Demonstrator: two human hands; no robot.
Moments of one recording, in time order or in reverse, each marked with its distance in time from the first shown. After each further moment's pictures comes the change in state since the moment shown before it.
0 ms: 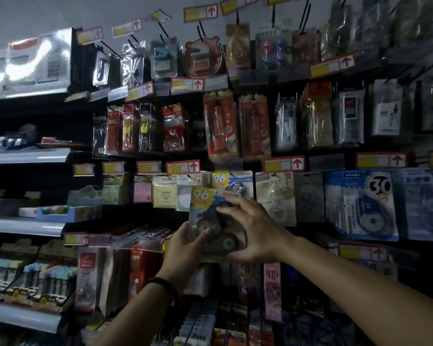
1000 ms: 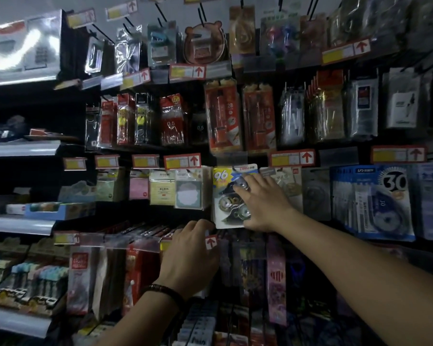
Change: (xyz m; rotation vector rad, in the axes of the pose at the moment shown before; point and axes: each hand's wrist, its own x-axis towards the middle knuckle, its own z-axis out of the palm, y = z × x) left_hand 0.006 0.001 -0.007 1.261 0.022 0.374; right_hand 0.054 0.030 -0.003 -0.628 -0.151 0.219
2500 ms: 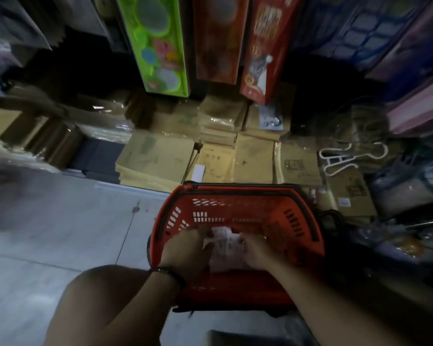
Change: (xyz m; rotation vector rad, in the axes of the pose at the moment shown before) left_hand -0.521 -0.109 0.322 -0.037 -1.279 -0.481; right_hand -0.647 -0.371 0.393 0.997 -1.529 0.437
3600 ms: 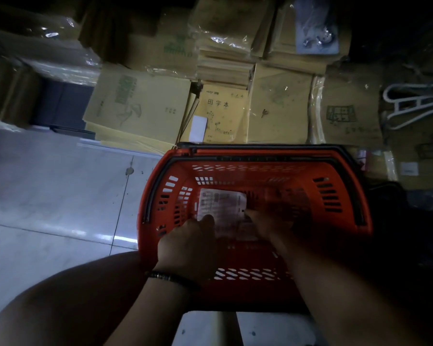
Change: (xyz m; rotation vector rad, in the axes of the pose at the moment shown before) left_hand 0.058 -0.010 0.023 0.053 -0.304 -0.175; right_hand 0.133 0.069 0.081 -0.255 -0.001 -0.069
